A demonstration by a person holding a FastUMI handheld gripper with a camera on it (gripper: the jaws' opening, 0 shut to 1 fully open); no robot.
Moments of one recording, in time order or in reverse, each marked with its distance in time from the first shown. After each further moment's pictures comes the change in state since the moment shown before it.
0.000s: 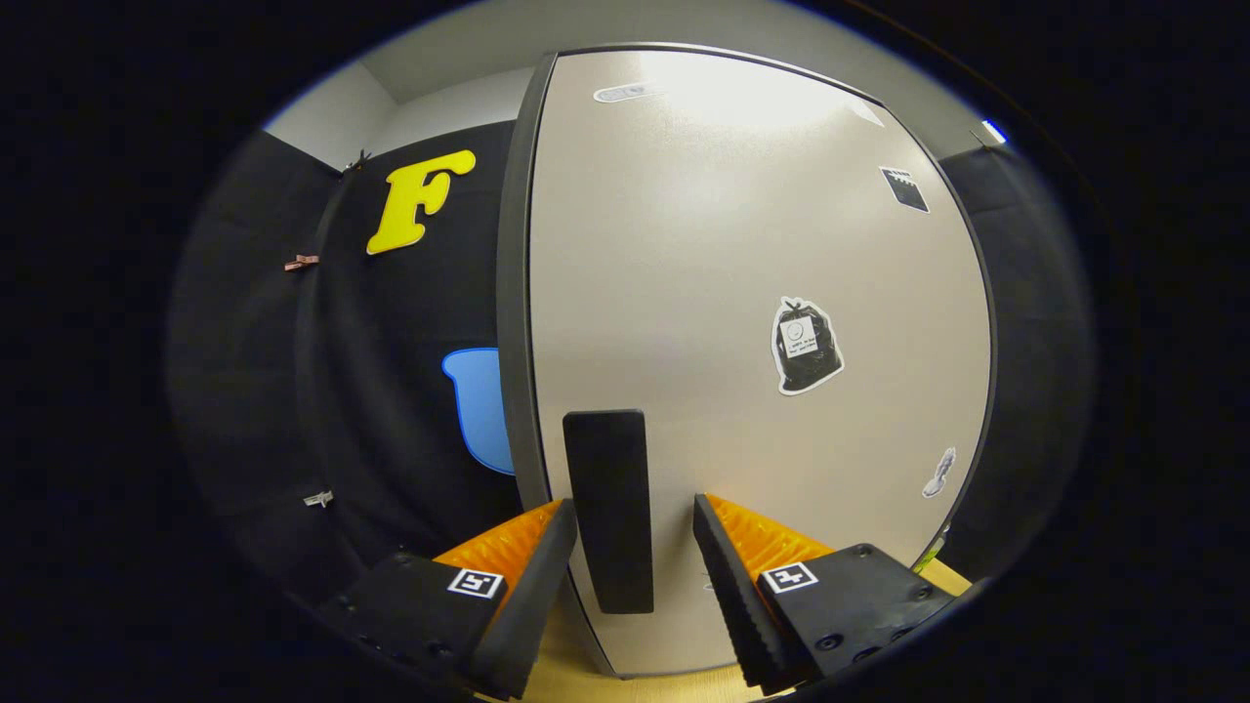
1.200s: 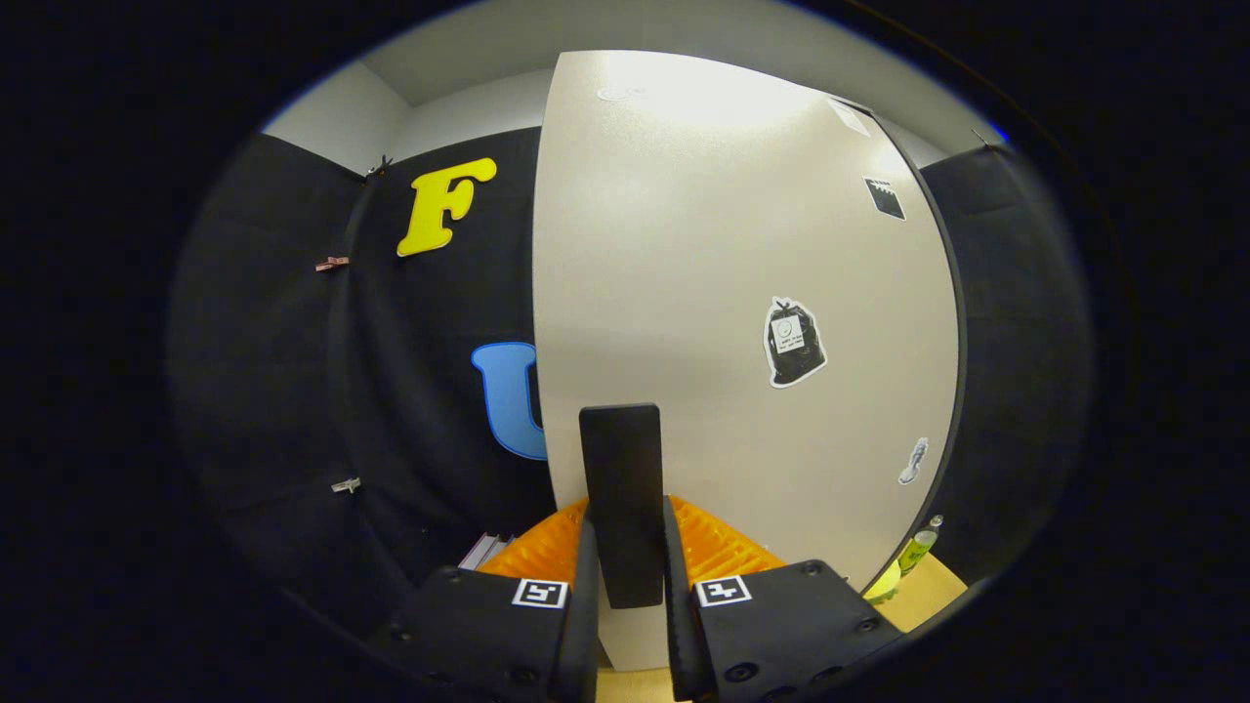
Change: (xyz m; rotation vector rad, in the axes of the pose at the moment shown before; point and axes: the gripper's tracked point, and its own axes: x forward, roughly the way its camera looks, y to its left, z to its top) arm -0.073 -0.010 0.002 0.002 0.025 0.082
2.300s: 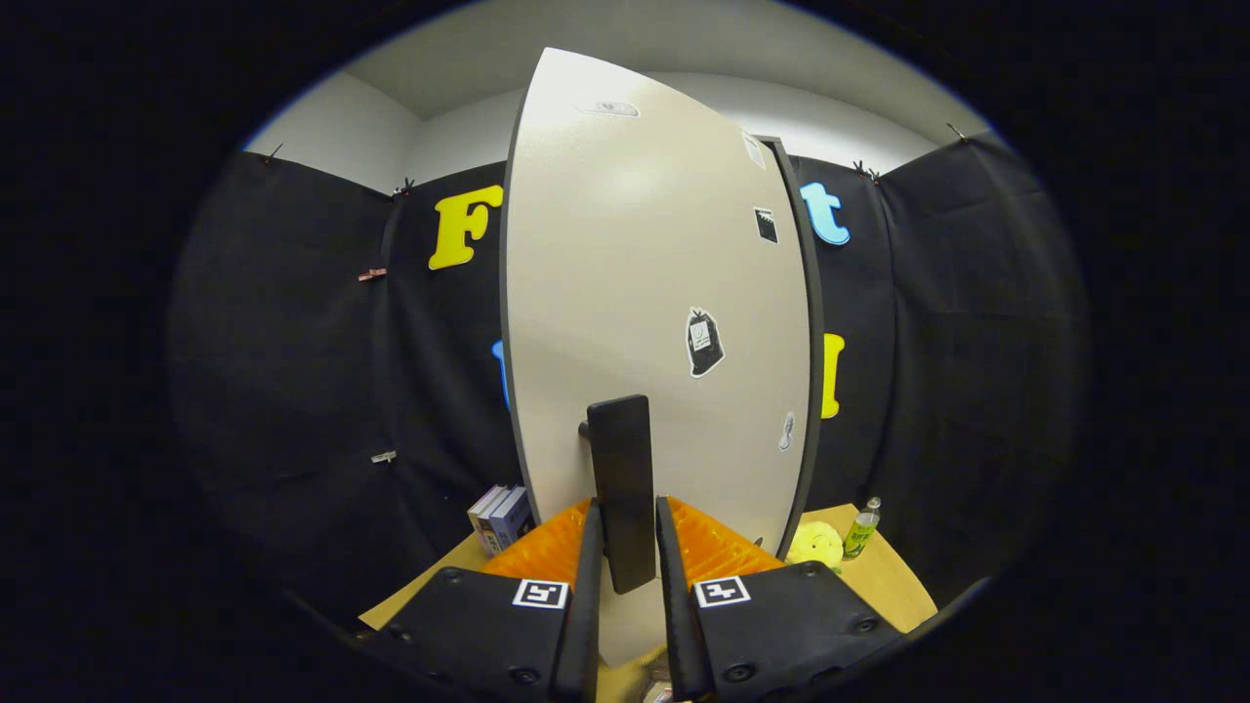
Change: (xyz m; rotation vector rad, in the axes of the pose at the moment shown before) arm -0.147 -0.092 0.008 0.003 0.042 0.082
